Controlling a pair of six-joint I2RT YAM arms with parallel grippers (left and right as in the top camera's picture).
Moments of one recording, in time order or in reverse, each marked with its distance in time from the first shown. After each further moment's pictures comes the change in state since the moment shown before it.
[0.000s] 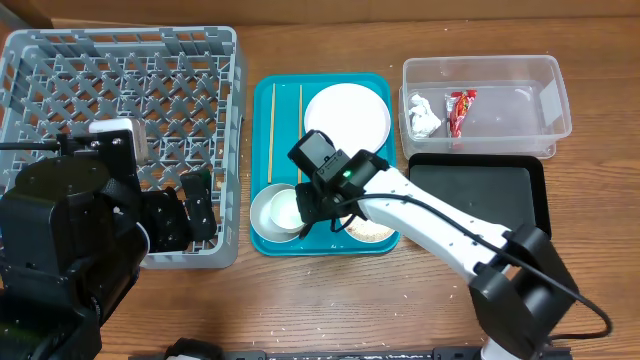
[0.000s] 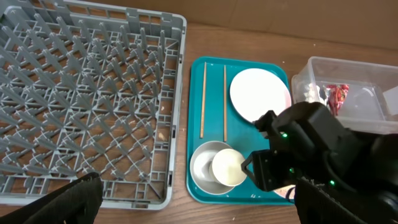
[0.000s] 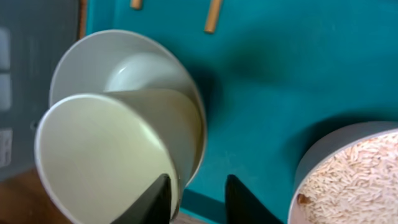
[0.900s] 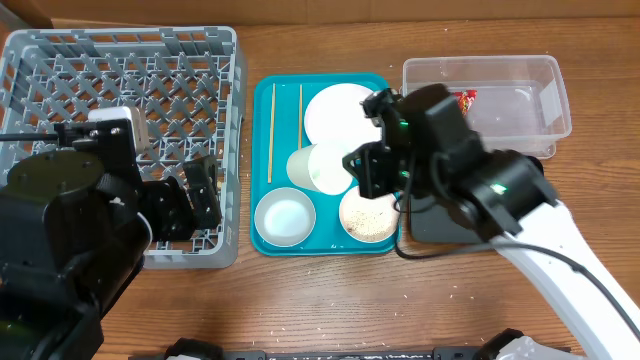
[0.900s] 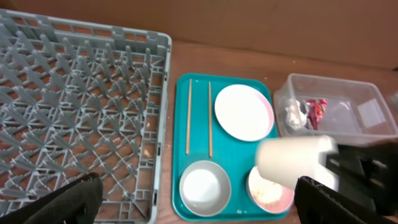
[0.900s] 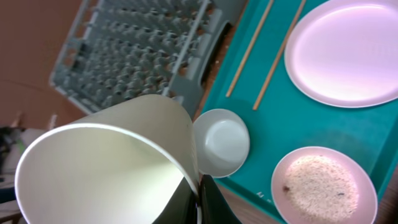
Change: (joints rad) left arm 0.000 0.010 -0.008 0.087 0.034 -0.008; right arm -0.226 -0.517 0.044 -0.093 -0.243 -0.192
